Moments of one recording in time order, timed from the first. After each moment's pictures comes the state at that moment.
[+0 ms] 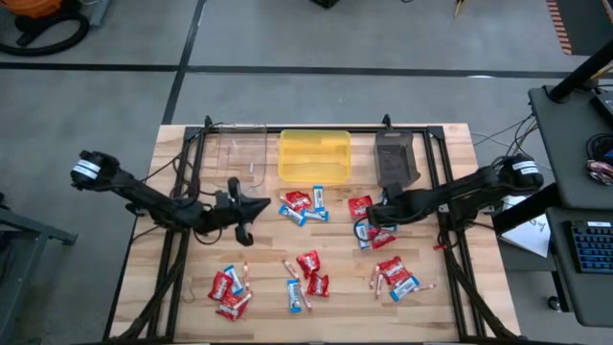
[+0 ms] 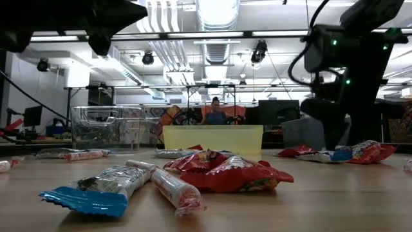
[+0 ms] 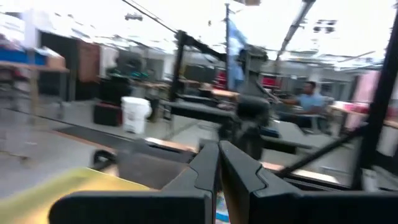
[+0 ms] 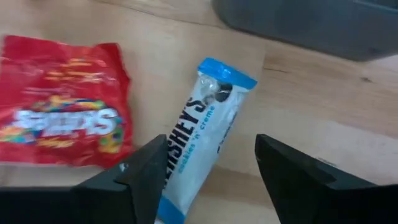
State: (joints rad) left arm -0.36 1.12 0.27 1.14 -0.64 0.01; right arm 0.09 1.44 0.62 -0.69 0.41 1.39
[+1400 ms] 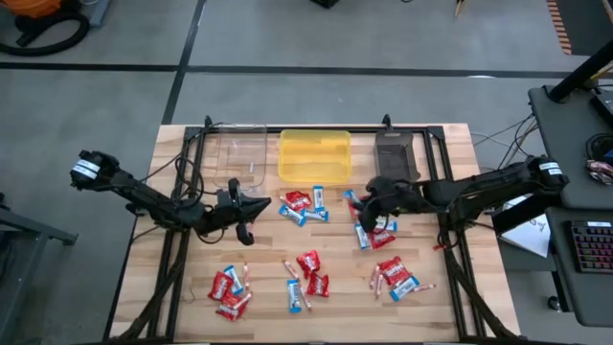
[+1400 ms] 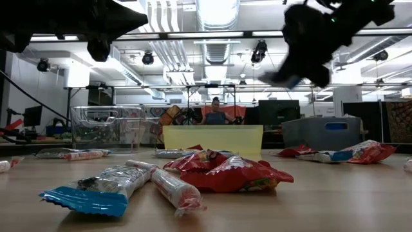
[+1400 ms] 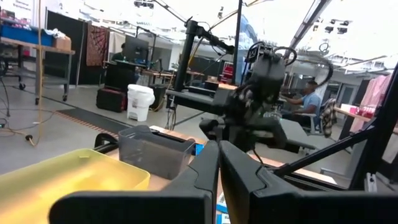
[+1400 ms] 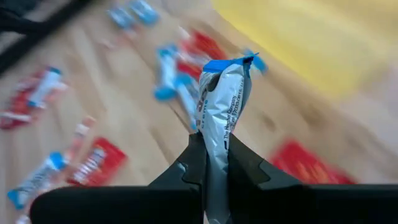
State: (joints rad) left arm -0.36 1.13 0.27 1.08 -0.67 -0.11; right arm 0.08 1.16 0.66 -0.16 0.25 0.65
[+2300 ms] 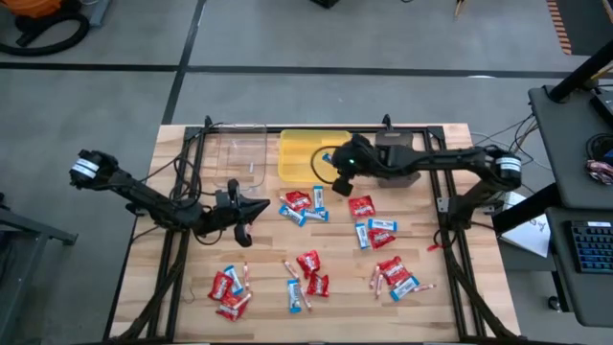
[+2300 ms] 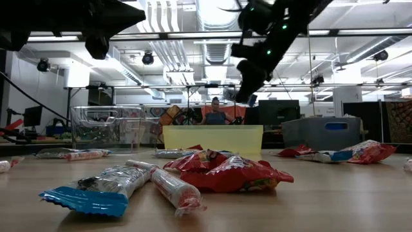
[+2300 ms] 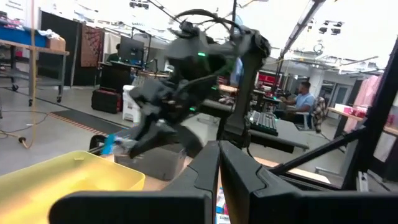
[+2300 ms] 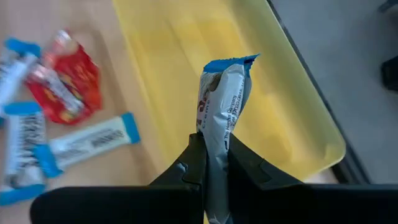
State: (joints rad) left arm -0.38 1.10 0.27 1.06 -0.67 -0.09; right arm -0.28 1.59 1.10 -0.36 0.25 -0.10
